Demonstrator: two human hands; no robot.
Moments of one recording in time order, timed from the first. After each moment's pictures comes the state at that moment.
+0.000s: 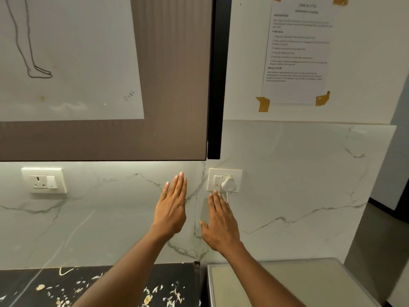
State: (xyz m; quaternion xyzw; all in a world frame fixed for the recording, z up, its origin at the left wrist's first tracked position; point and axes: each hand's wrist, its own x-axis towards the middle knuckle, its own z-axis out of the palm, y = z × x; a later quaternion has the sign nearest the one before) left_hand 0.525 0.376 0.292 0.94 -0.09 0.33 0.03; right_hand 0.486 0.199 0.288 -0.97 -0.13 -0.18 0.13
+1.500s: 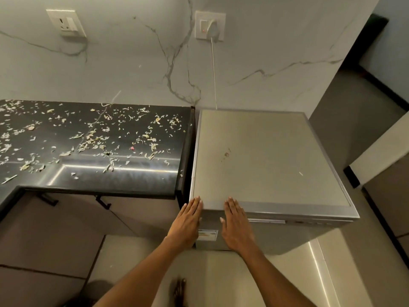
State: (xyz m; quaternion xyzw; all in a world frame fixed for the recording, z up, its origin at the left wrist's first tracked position) left_hand -0.016 0.181 0.020 0.98 -0.10 -0.10 0.13; right_hand 0.005 -0.011 0.028 -0.97 -0.14 0.12 0.13
